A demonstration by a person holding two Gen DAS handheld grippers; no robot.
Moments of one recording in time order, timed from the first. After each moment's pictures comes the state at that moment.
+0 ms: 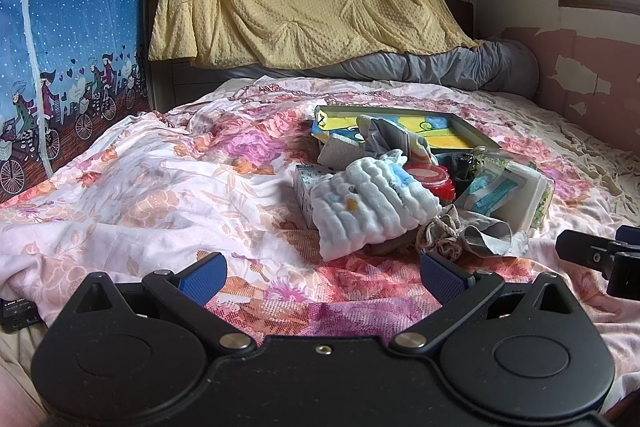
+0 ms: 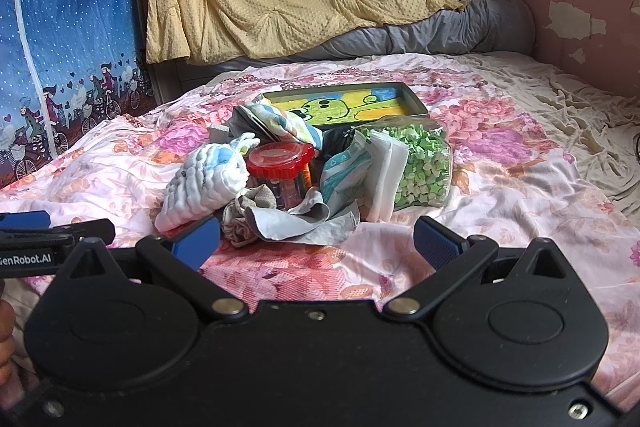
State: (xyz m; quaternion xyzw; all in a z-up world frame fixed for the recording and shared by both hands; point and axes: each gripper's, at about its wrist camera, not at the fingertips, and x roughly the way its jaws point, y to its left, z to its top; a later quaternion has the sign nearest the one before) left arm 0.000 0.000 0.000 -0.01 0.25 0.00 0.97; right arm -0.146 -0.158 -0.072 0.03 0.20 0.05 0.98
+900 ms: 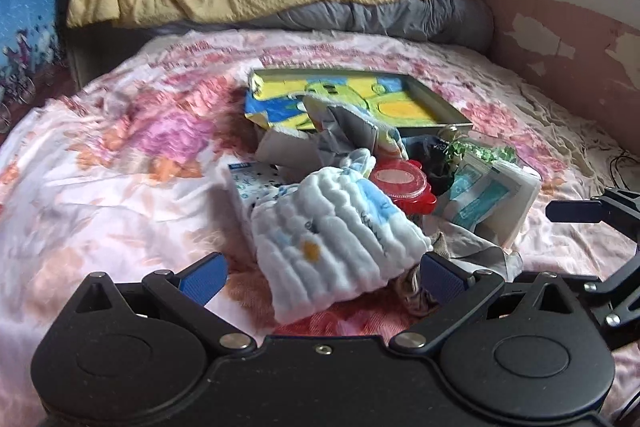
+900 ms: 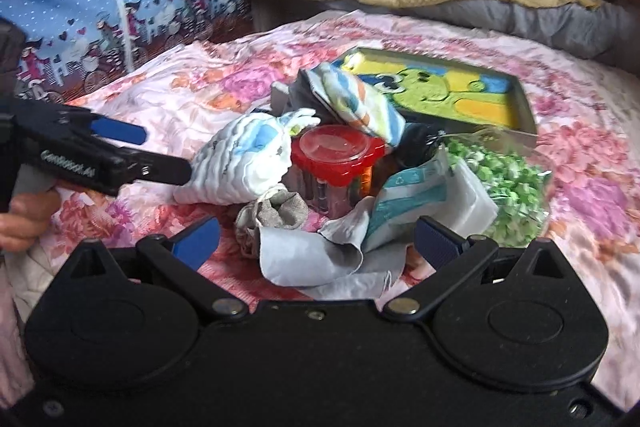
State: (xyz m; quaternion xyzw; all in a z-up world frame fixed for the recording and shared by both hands) left arm 0.124 0.005 0.008 -0.01 0.34 -0.11 0.93; right arm -0.026 -0.160 -0.053 -0.07 0.29 0.23 0.93
